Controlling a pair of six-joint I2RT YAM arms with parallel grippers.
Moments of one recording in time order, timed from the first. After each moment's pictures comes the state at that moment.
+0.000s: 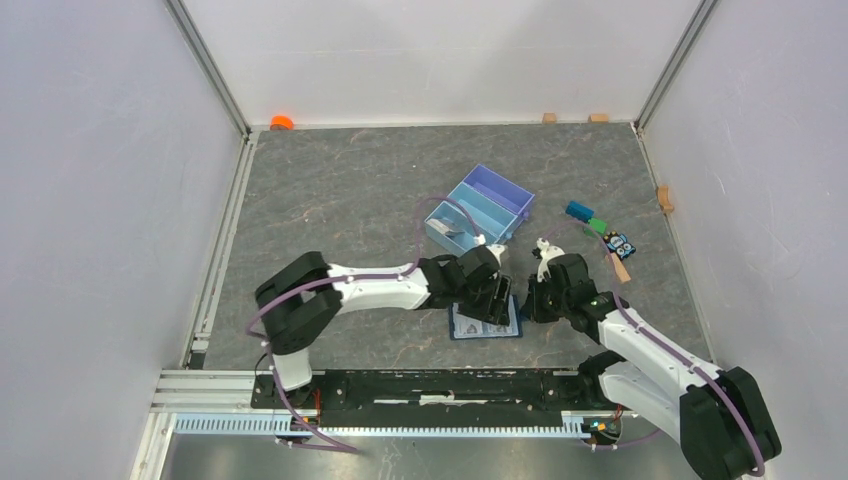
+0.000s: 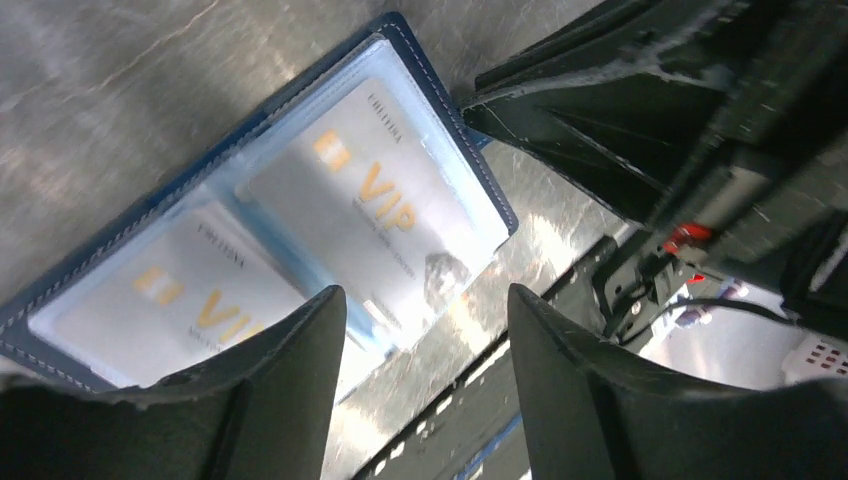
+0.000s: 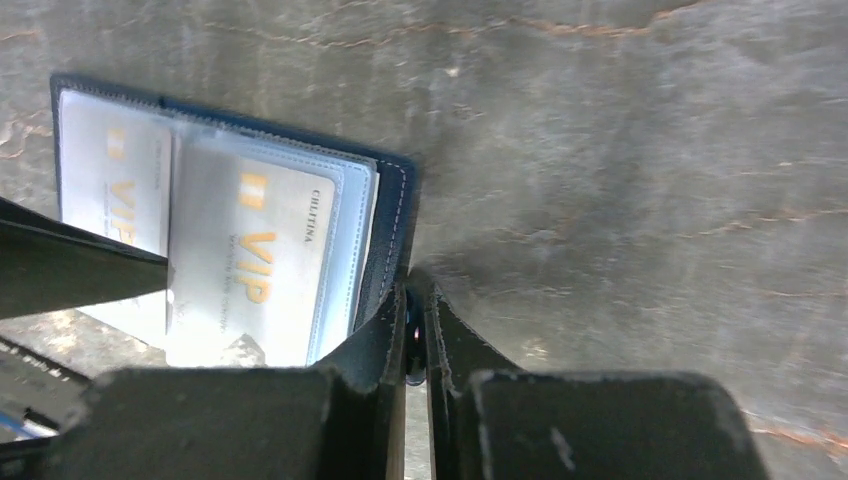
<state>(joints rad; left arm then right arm) -1.13 1.85 1.16 -0.19 0.14 -0.74 0.41 0.94 0.33 -0.32 -0.14 0.32</state>
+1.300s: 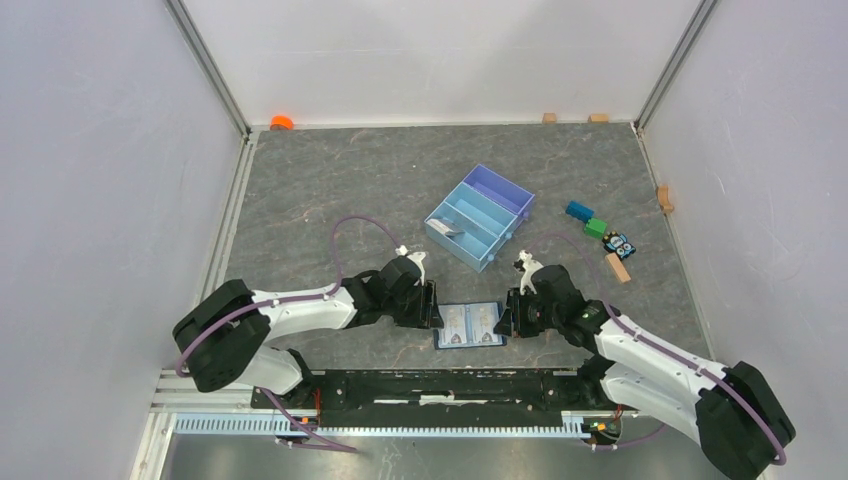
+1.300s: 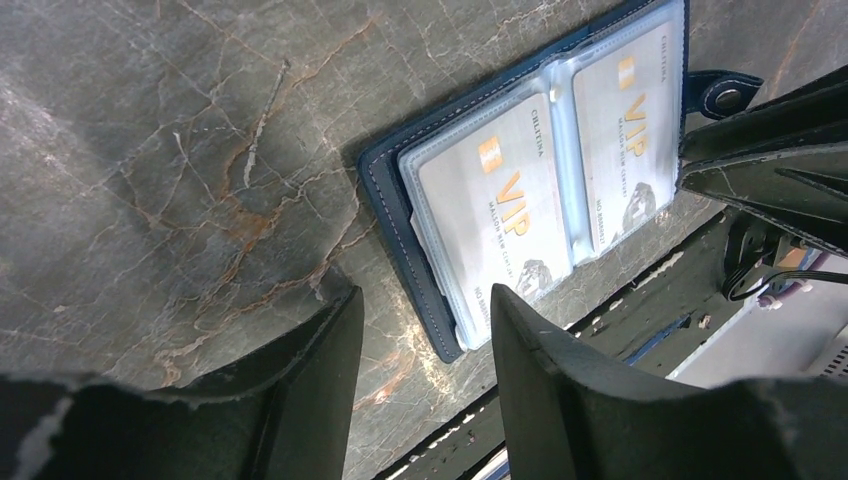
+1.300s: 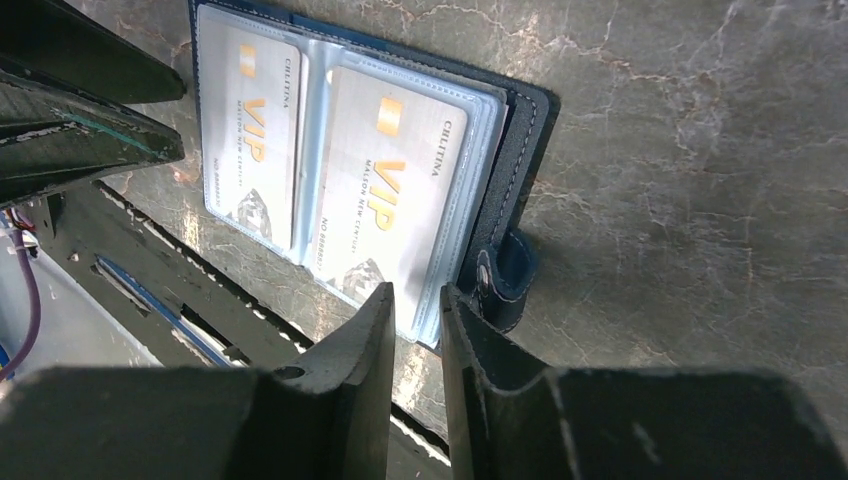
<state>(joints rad) -0.92 1.40 0.59 -0.08 0.14 -0.77 0.63 0.90 0.29 -0.25 -0.29 0.57</state>
